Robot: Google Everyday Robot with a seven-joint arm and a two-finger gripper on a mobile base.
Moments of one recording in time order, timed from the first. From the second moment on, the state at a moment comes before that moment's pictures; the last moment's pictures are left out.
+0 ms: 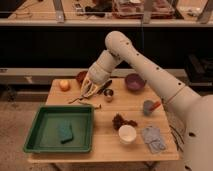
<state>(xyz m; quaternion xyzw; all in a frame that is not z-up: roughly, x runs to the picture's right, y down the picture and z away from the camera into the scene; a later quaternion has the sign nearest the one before) -0.086 0.019 0.642 -0.26 -0.49 -0.34 0.76</state>
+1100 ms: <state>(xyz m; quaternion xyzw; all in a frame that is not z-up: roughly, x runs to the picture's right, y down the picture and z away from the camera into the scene) -0.096 0.067 0.625 -0.21 -0.47 -0.45 0.73</state>
